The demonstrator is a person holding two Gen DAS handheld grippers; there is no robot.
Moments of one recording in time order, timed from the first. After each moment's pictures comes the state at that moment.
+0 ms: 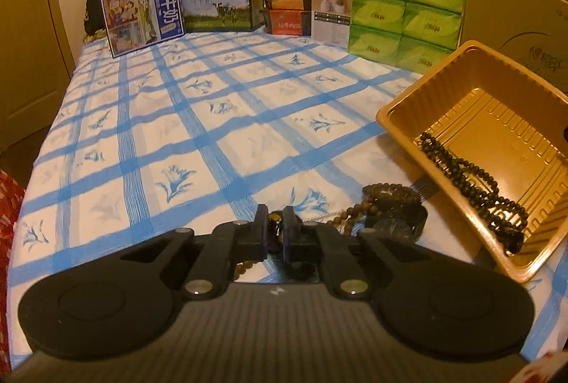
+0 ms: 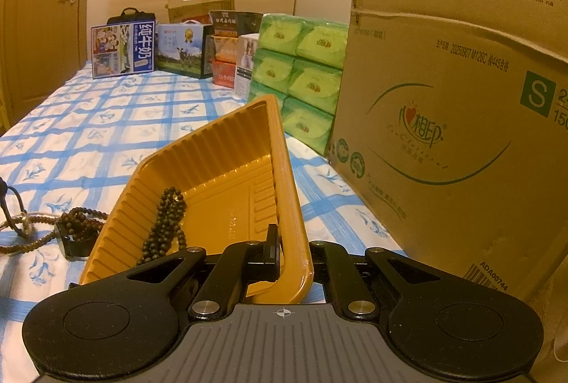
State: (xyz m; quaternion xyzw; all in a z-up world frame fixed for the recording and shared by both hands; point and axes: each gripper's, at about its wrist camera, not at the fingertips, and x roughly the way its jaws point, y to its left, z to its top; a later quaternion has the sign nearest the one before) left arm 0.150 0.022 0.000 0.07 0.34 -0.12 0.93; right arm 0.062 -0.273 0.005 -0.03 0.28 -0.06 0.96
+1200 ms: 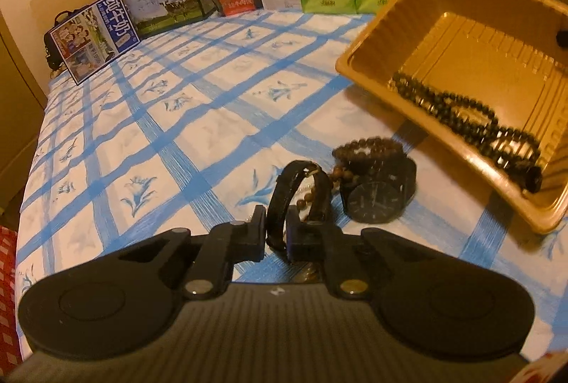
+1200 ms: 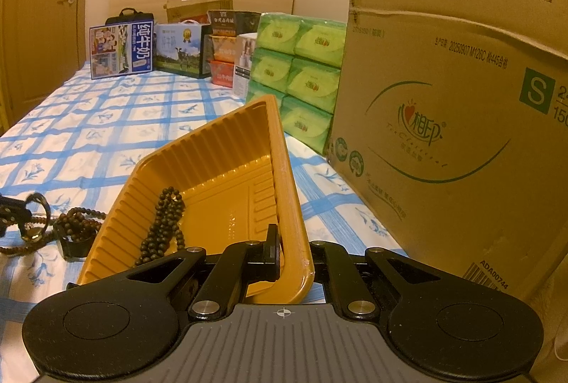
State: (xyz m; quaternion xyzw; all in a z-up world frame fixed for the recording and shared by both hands) left arm 0.157 -0.023 -0.034 0.19 0.35 -0.16 0.90; right arm 0.062 -0.273 0.005 -0.03 0.28 -0.06 0.96
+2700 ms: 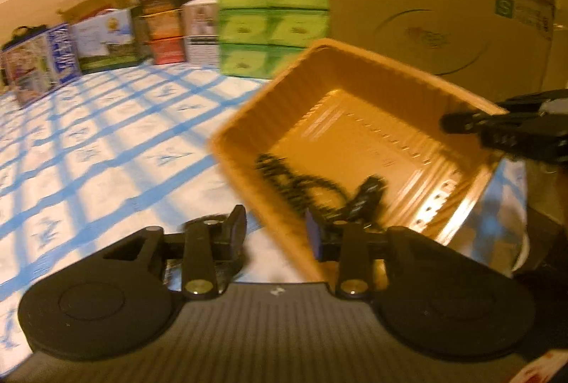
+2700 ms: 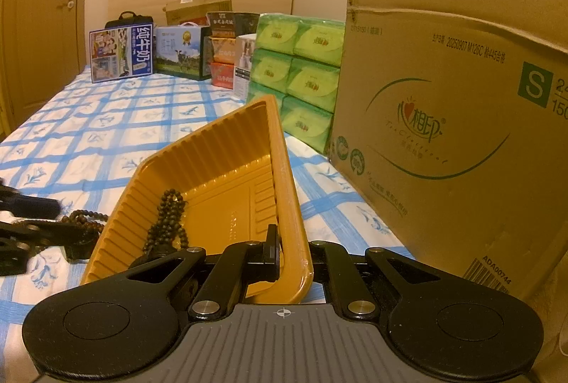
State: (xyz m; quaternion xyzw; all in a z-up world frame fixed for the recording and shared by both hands) left arm 0.113 -0.100 0.000 0.11 0.31 -0.25 0.91; right arm 0.059 -0.275 0.005 -0.02 0.28 -0.06 0.96
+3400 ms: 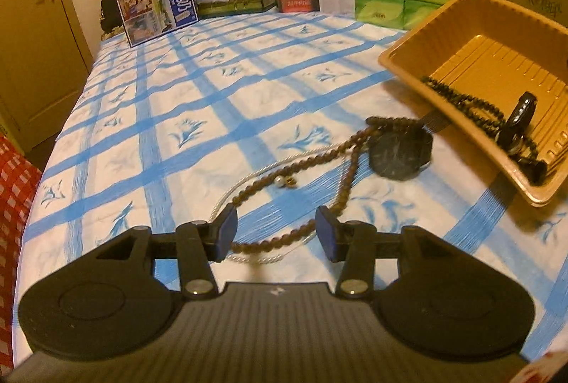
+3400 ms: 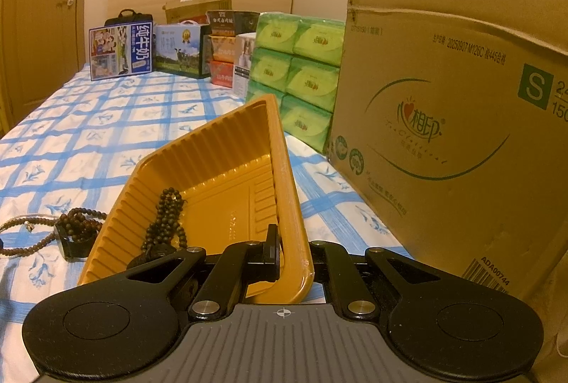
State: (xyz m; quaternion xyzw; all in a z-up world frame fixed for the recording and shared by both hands) left arm 0.101 0.017 -0.044 0.12 0.35 -0.08 0.93; right arm 0.060 -0.274 0.004 -0.03 0.28 -0.06 0.96
